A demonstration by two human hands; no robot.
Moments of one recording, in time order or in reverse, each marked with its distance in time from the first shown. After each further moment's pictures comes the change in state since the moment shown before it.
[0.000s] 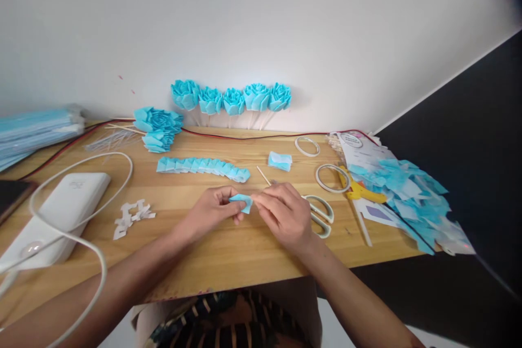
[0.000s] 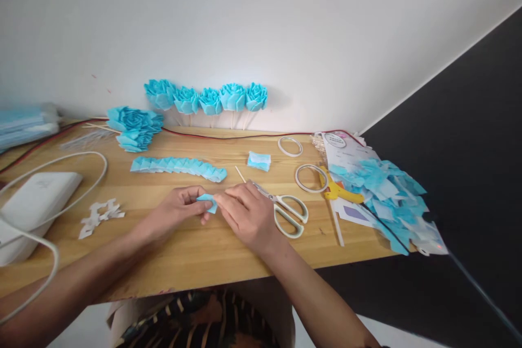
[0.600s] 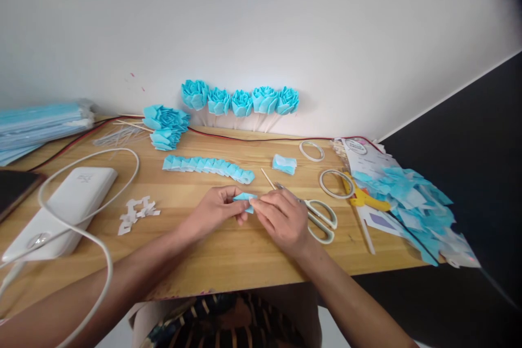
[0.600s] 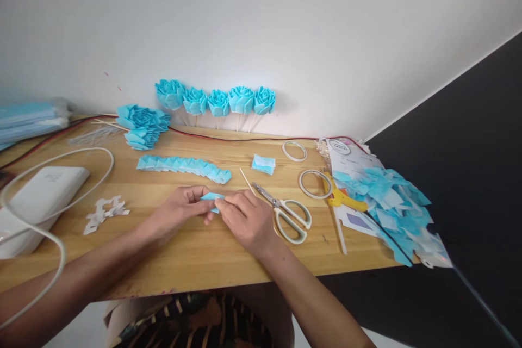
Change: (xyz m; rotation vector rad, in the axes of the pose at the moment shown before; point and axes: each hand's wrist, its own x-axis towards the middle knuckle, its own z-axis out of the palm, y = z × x) left_hand 0.000 0.000 -0.001 -0.103 0.011 0.005; right_hand -0.001 -0.001 0.011 -0.074 -0.011 -0.119
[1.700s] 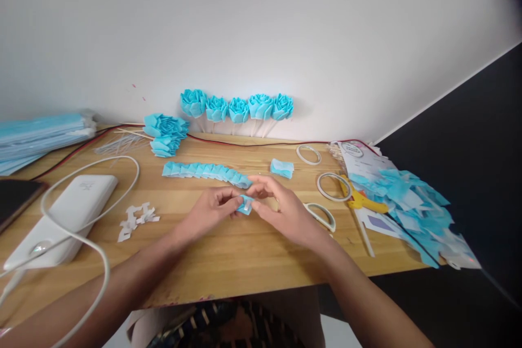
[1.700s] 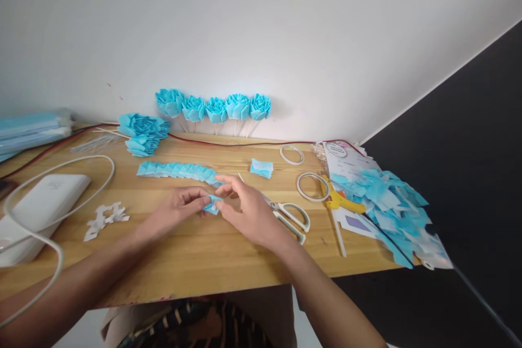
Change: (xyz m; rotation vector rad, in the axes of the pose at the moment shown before) left_hand 0.003 0.008 -0.009 0.271 0.023 0.114; right_hand 0.033 0.004 -0.023 0.576 -0.400 0.591
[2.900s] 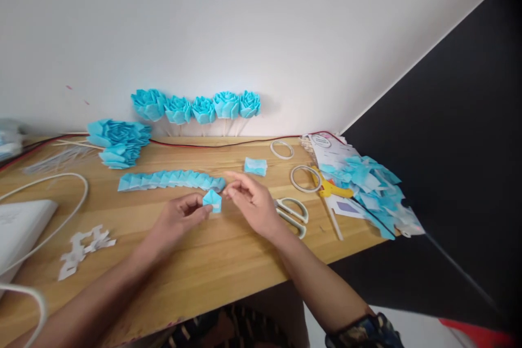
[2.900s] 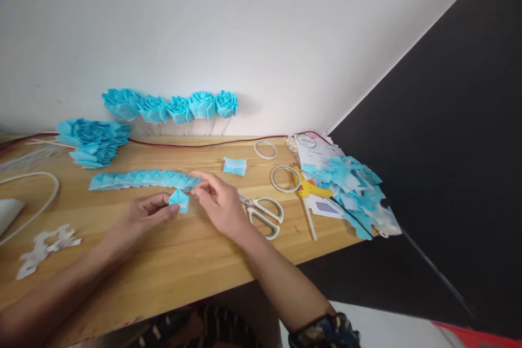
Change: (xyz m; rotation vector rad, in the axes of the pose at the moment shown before) left_hand 0.002 -0.010 0.006 0.014 0.111 -0.088; right_hand 0.007 0.029 0.014 0.403 0.250 0.080
